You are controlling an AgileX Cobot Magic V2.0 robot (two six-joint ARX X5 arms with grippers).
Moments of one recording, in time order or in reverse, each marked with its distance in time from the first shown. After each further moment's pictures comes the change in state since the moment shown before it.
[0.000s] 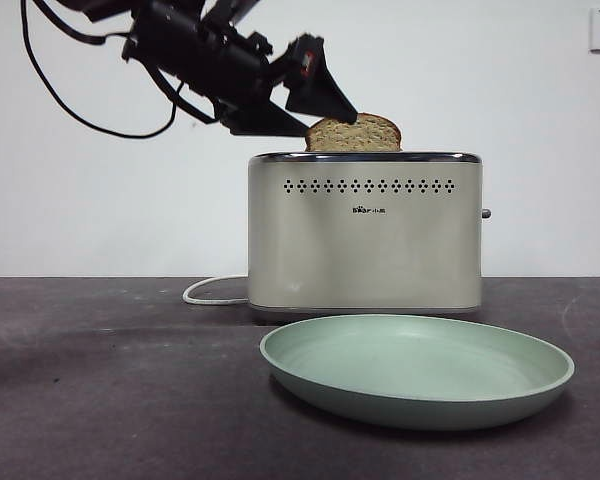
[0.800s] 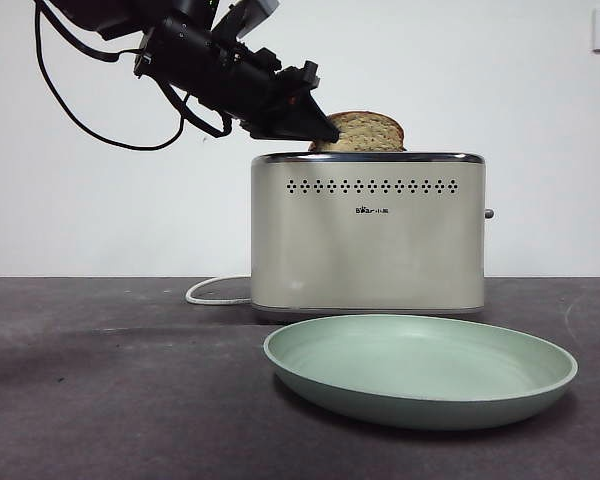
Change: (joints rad) left arm -0.014 0.035 0.003 0.061 -0.037 0.005; right arm 0.000 0.000 0.000 0.000 0.001 0.000
